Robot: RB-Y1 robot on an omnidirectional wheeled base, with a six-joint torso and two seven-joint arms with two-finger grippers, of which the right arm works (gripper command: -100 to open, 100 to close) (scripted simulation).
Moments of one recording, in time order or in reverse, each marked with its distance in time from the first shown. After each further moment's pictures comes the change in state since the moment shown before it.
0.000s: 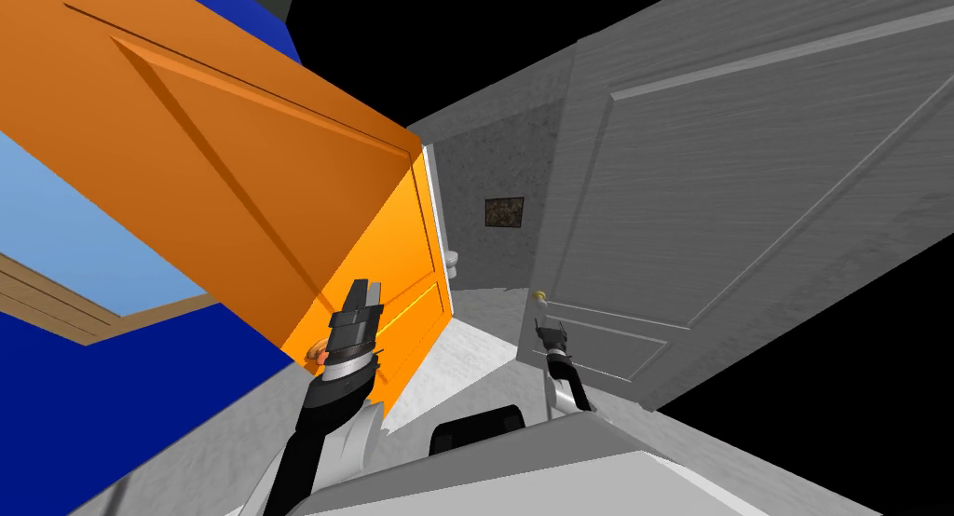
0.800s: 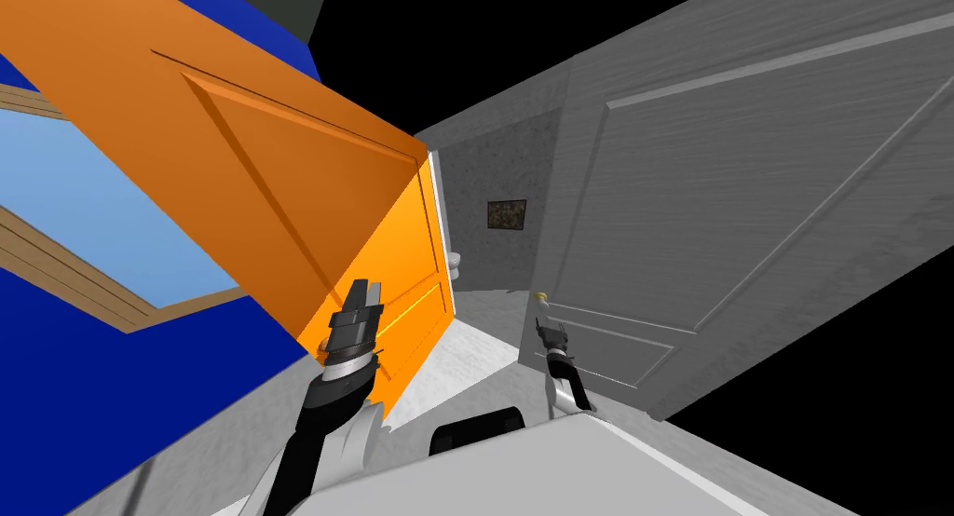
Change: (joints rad) arm -0.001 -0.008 0.020 -0.004 -0.058 0.006 -0.137
